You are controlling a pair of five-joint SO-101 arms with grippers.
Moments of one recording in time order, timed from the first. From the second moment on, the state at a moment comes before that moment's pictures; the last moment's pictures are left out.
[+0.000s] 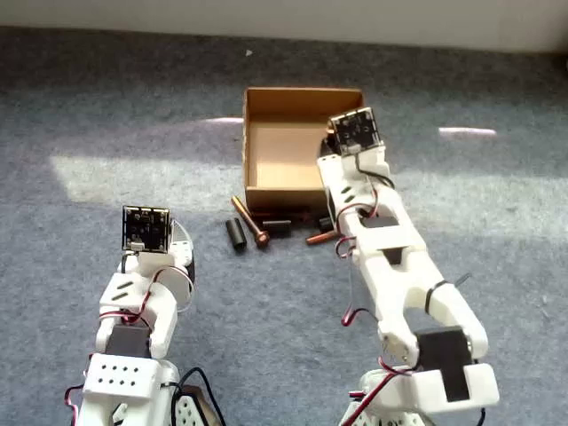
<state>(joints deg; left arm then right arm) -2.0 -80.6 96.0 23.8 4.7 -13.9 -3.8 45.1 -13.3 15.4</state>
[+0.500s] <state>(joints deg) -1.9 -80.6 96.0 23.8 4.5 -13.7 5.4 41.5 -4.9 15.0</state>
